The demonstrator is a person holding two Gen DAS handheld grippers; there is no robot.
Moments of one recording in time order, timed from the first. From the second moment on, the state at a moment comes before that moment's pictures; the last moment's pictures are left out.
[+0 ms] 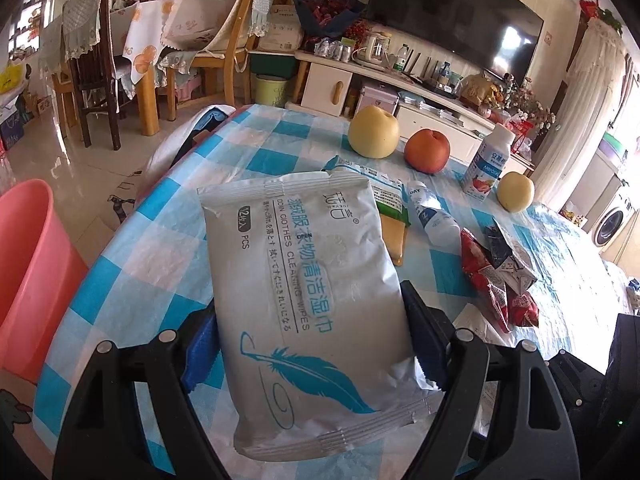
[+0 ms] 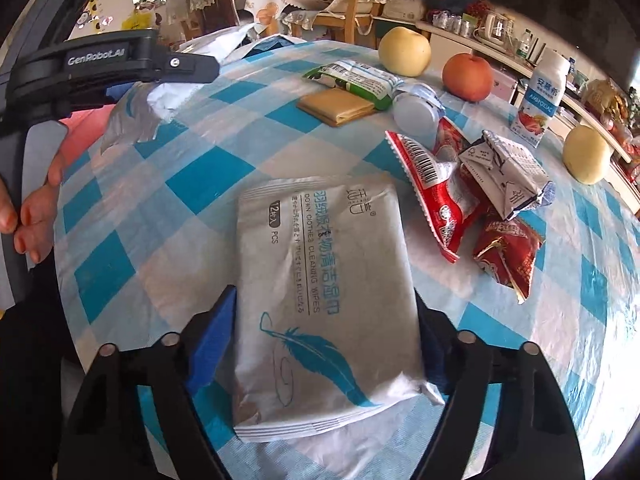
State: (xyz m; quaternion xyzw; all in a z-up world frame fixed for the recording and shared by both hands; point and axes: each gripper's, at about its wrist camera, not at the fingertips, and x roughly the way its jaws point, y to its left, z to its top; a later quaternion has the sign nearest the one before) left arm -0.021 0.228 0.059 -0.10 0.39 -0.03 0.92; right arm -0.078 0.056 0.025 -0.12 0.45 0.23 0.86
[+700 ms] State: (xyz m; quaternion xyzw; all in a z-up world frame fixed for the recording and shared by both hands) left arm -0.040 0.266 0.085 -0.14 0.34 -0.02 0.93; right arm -0.085 0.067 0.049 -0.05 0.43 0.19 0.88
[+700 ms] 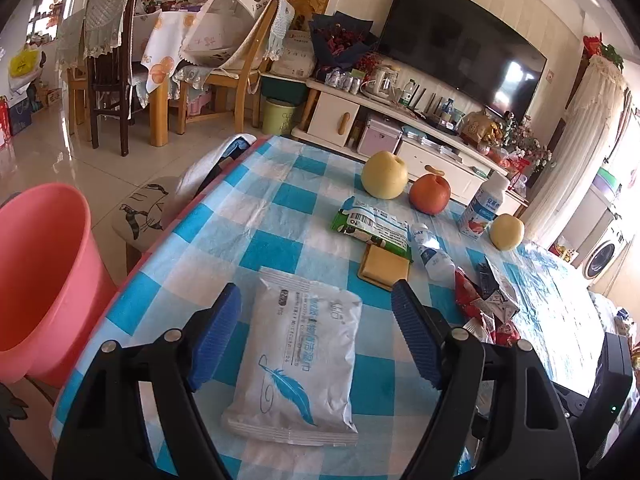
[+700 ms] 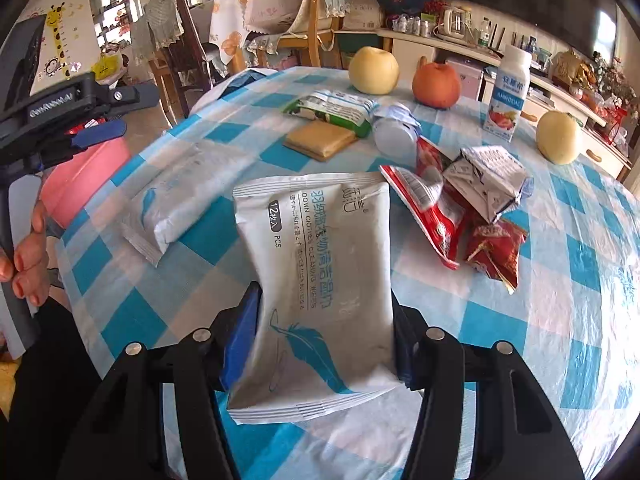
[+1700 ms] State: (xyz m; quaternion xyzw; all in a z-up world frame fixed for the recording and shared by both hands) left arm -0.021 0.216 0.025 0.03 0.45 0.00 0.89; right arm -0.088 0.083 0.052 -0.04 0.43 0.19 0.88
